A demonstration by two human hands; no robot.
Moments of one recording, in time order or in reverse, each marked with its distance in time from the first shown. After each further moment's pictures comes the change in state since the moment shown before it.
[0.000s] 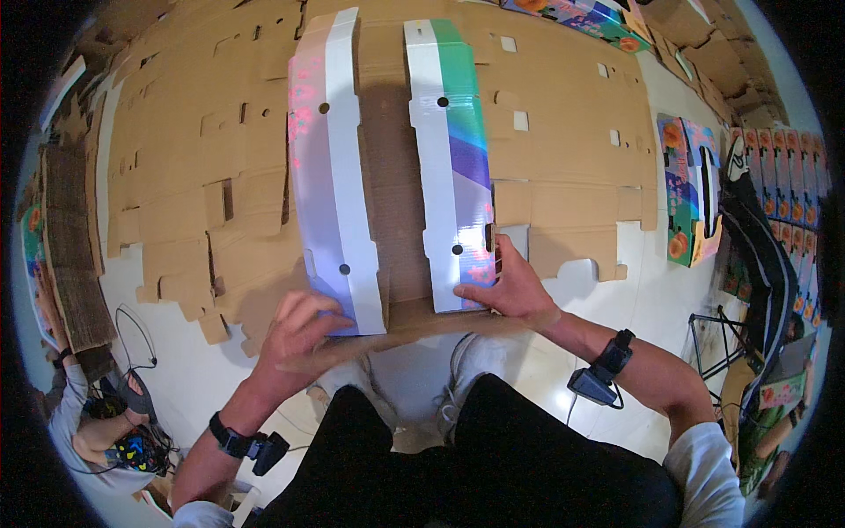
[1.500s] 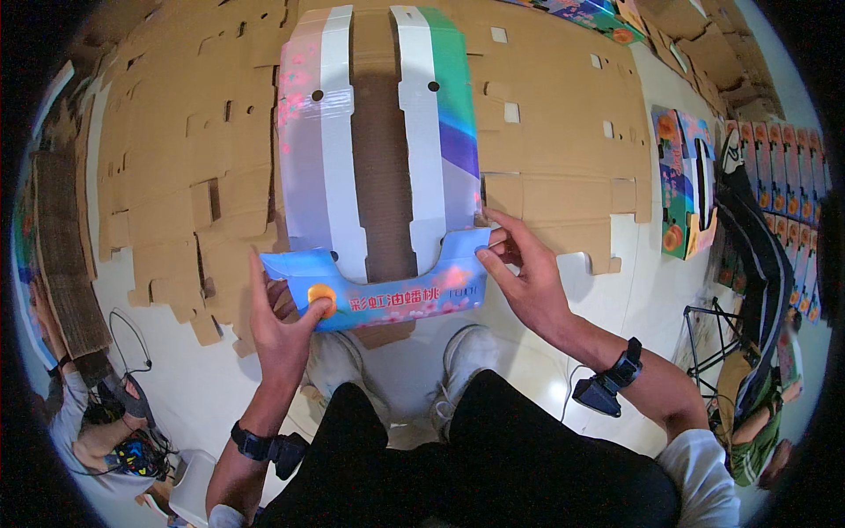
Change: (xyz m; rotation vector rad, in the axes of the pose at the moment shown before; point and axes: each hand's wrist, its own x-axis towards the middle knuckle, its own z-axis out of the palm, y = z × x) left_hand 0.012 0.004 0.040 -0.697 0.607 -0.665; right_hand -0.015 -0.034 -0.015 0.183 0.259 -0.188
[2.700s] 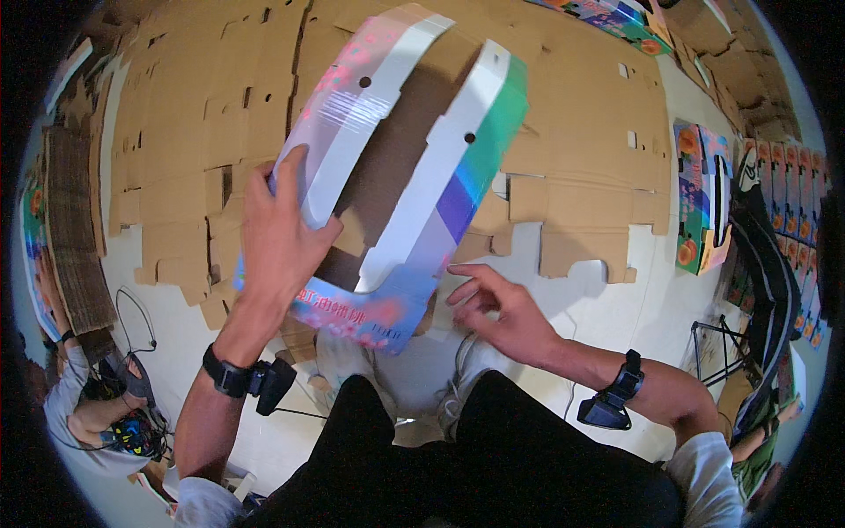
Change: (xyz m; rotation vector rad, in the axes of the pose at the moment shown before) left_hand 0.084 0.080 0.008 0.873 0.046 0.475; right_hand -0.022 0.000 0.030 0.089 -0.455 0.129
